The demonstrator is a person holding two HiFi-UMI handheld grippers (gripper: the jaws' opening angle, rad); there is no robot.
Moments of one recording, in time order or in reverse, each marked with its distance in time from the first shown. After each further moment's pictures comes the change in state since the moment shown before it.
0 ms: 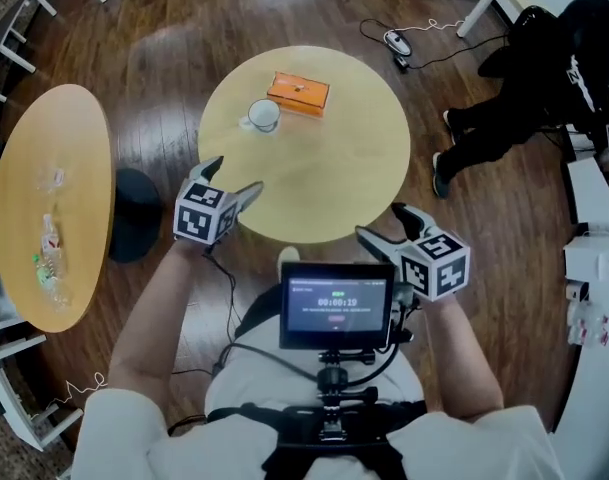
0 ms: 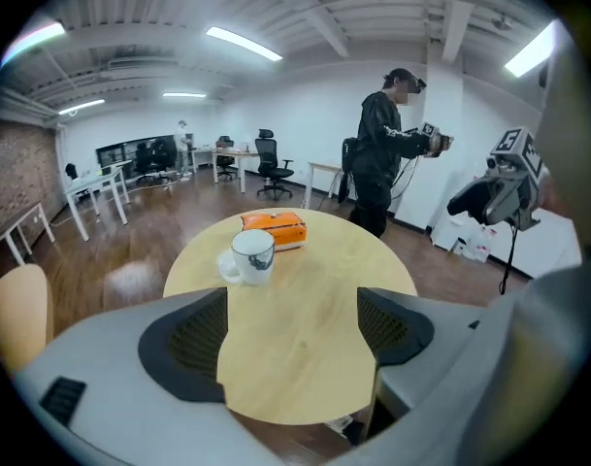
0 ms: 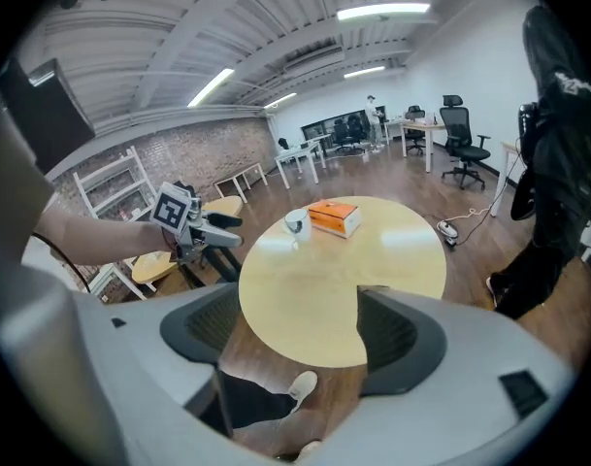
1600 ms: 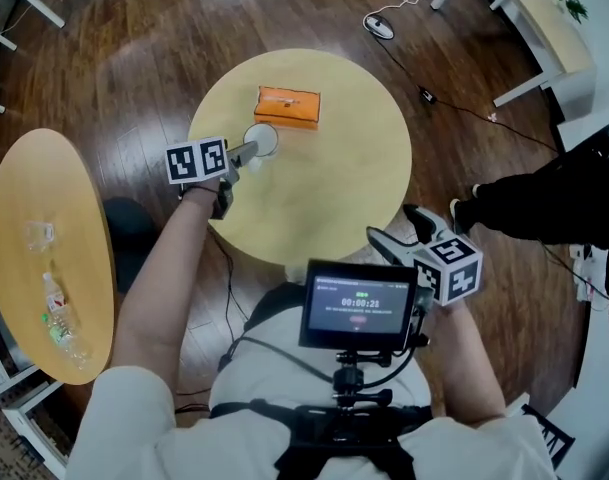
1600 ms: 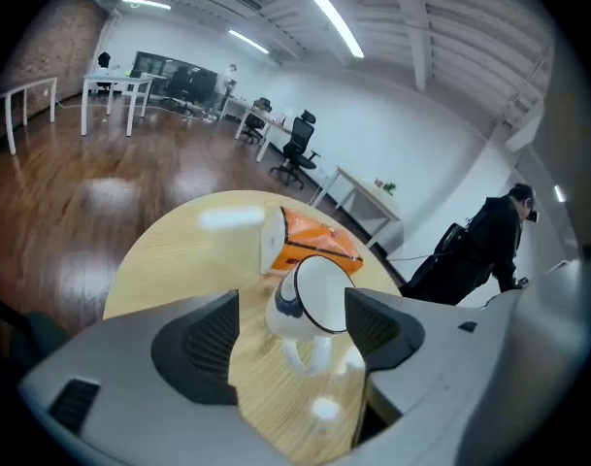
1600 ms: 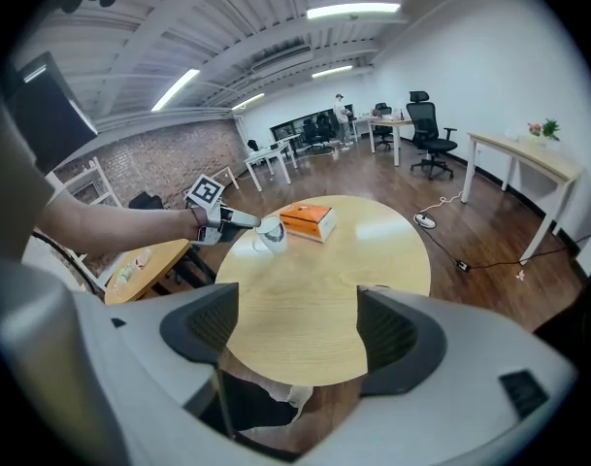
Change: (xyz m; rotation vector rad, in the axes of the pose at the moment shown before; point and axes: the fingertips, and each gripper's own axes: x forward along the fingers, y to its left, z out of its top) left arm 0.141 0.115 0.018 -0.475 0.076 -0.104; right arm 0.032 -0.029 0.022 0.135 0.008 -0.136
